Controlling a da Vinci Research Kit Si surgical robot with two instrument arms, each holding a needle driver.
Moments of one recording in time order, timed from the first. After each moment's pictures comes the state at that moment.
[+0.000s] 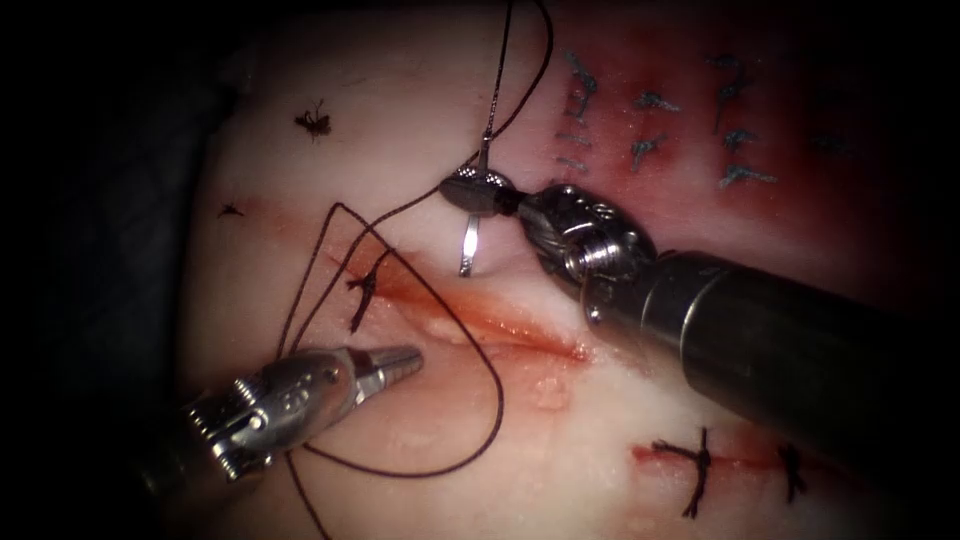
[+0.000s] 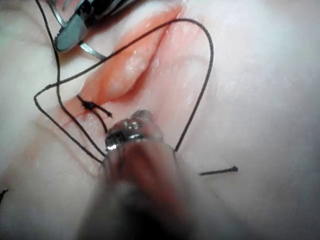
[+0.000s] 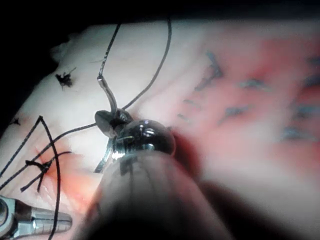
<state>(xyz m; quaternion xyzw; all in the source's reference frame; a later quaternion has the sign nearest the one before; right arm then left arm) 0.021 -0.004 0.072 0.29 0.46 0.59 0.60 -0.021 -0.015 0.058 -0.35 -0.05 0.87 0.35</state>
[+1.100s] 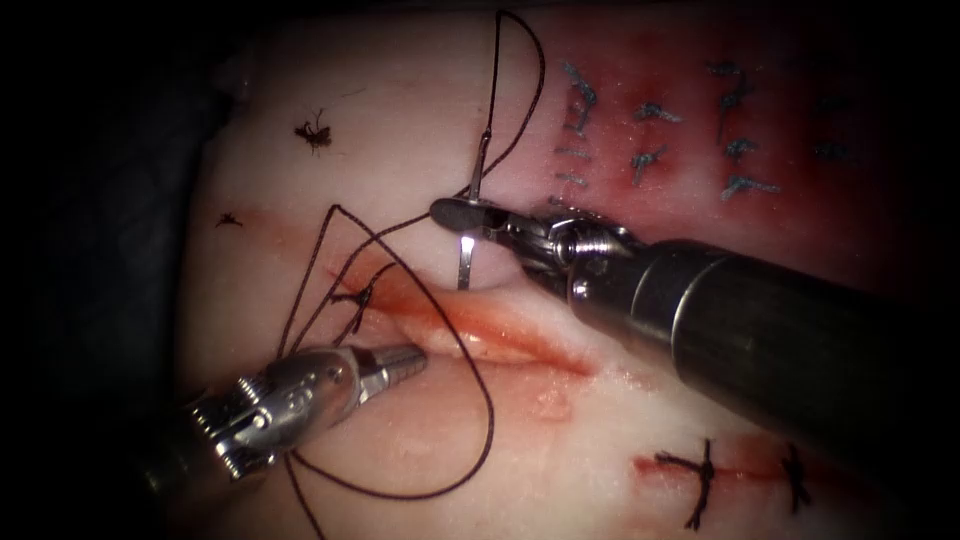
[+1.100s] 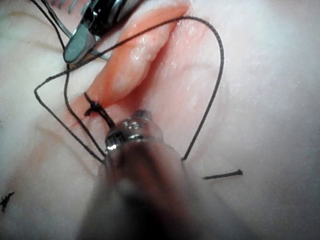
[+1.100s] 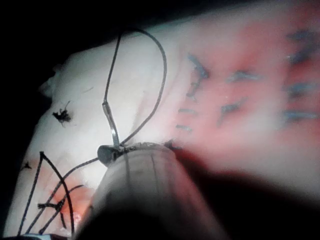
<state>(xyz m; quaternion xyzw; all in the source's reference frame) 0.023 -0.006 0.070 0.39 0.38 0.68 0.49 -0.021 -0.014 0.058 -0.35 -0.05 0.87 0.35</state>
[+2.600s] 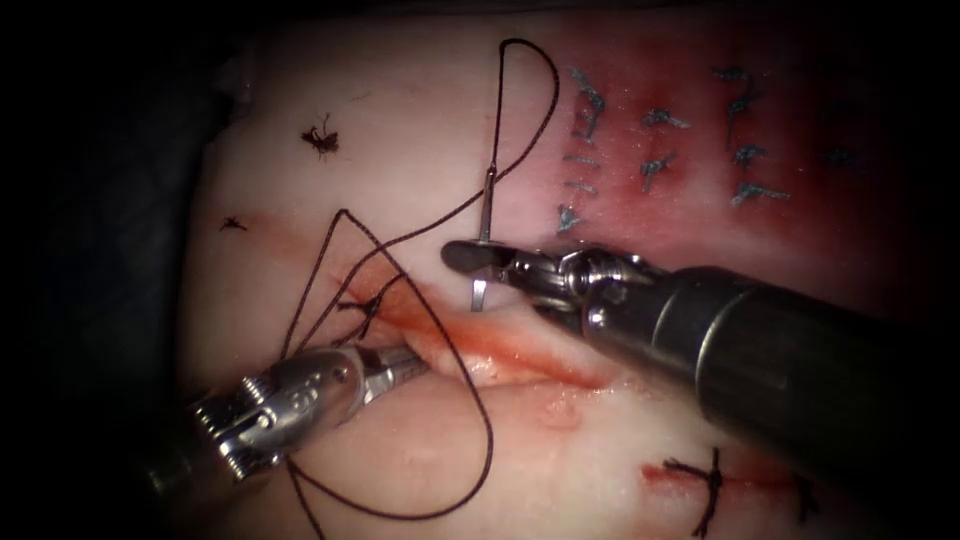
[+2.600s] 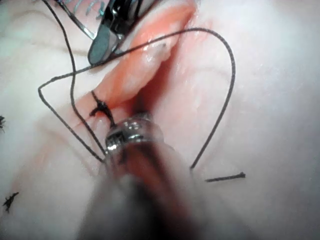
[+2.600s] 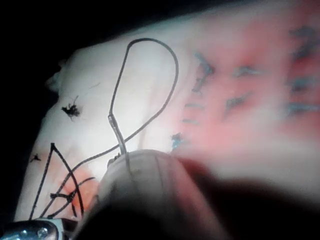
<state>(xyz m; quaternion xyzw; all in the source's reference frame) 0.021 -0.008 0.067 0.34 0.29 0.71 0.54 -0.021 -0.014 0.058 -0.35 -0.05 0.87 0.35</state>
